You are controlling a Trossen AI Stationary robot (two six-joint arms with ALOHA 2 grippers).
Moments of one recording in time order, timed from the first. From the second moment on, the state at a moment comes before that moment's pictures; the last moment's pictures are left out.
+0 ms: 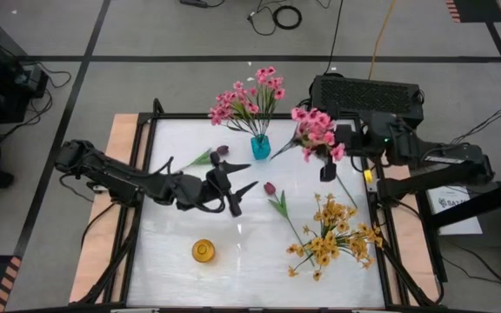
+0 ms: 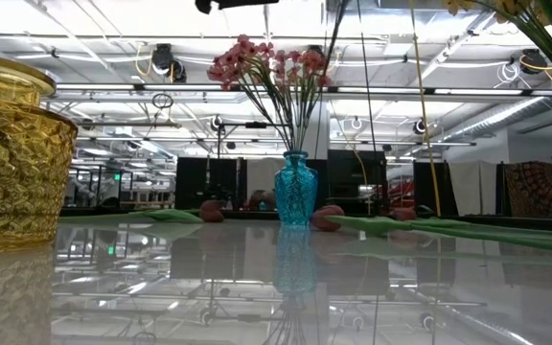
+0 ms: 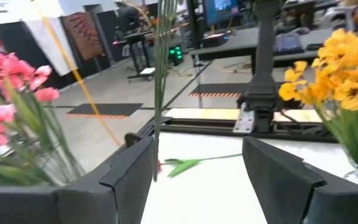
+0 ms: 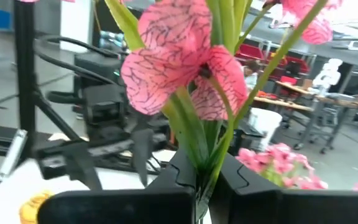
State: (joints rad) left arm -0.27 1.42 0.97 0.38 -0.67 0.14; right arm -0.08 0.99 1.07 -0.03 0.00 -0.20
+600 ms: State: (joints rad) left arm -0.27 1.42 0.97 0.21 -0.70 0.05; right arm -0.29 1.19 1.07 0.08 -0.13 -0.32
